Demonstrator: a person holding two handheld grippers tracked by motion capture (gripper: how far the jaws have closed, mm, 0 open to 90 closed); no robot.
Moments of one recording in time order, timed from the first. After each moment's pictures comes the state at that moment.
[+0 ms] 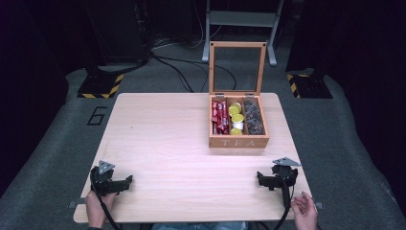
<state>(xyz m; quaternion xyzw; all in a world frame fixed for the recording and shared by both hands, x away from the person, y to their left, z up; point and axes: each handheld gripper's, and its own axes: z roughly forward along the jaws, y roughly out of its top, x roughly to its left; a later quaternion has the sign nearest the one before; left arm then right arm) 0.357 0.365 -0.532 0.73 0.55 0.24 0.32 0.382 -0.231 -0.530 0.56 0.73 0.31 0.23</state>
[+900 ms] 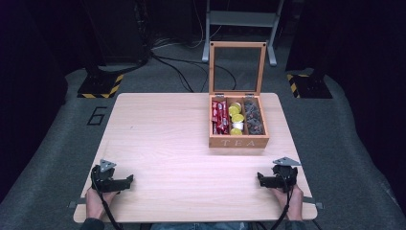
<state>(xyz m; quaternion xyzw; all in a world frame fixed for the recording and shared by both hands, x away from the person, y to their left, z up) 0.362 0.362 -0.530 0.73 0.56 0.23 0.31 0.384 -0.235 -0.530 0.53 0.75 0.32 0.23</state>
